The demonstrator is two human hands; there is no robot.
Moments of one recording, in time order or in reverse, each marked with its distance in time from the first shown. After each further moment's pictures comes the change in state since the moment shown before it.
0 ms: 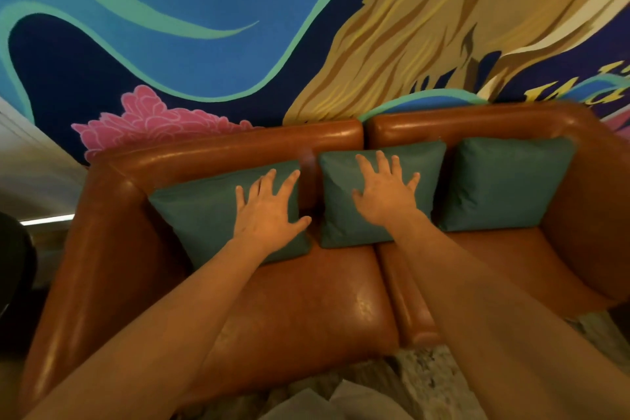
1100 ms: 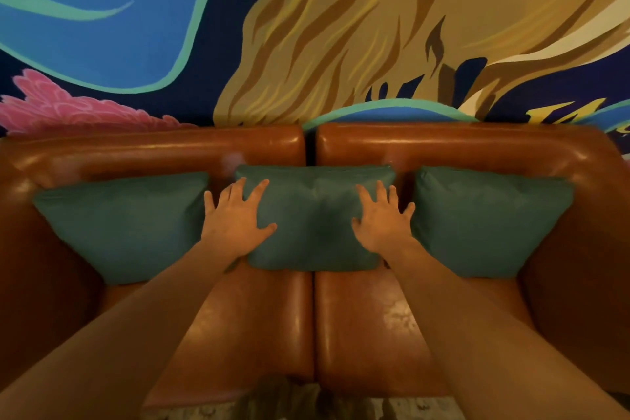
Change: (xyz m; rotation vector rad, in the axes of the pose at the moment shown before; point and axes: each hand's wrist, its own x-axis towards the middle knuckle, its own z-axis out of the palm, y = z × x) left_hand 0.175 0.199 0.093 0.144 -0.137 -0.233; right_hand 0.171 0.286 0.011 -0.005 -0.246 -0.072
